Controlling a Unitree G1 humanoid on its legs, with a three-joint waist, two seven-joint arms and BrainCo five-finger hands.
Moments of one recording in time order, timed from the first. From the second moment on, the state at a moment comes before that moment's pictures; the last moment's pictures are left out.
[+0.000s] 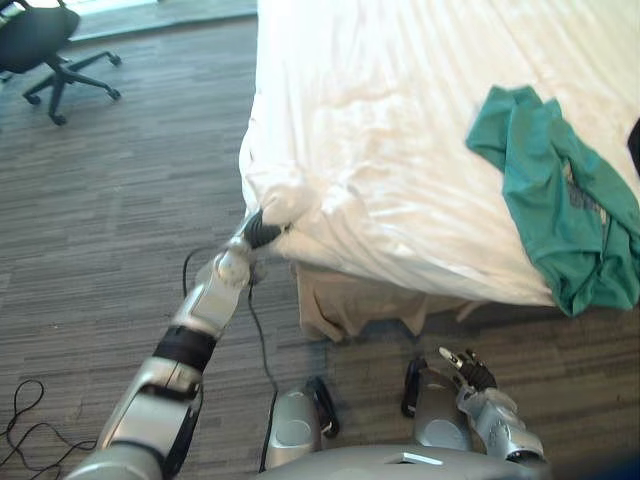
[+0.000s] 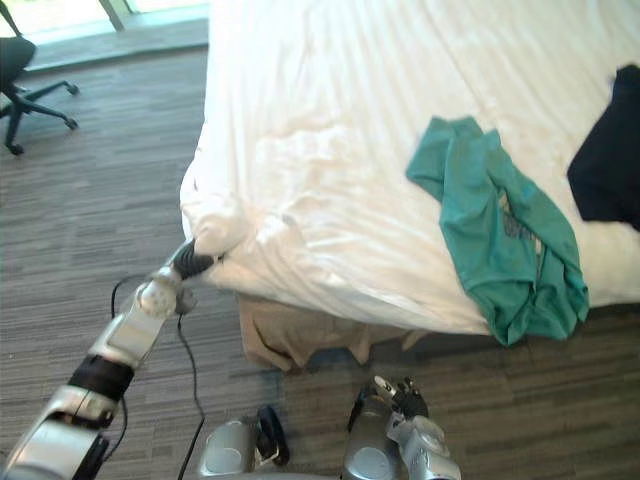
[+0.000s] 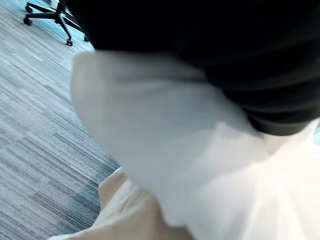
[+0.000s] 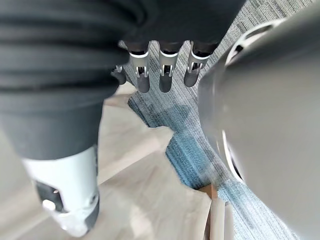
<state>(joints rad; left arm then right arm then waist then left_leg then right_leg) -0.22 0.46 -0.17 0.26 0.29 0.12 -0.07 0.08 -0.09 -0.18 0.81 0.38 0.08 -0.01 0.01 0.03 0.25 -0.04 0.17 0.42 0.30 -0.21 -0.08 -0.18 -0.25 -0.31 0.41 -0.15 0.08</state>
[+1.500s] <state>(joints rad) 0.21 0.09 0.38 1.02 0.26 0.05 -0.14 0.16 -0.10 -0.43 1.08 0.29 0.11 0.11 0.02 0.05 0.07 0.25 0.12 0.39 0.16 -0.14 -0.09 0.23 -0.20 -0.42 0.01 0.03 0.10</state>
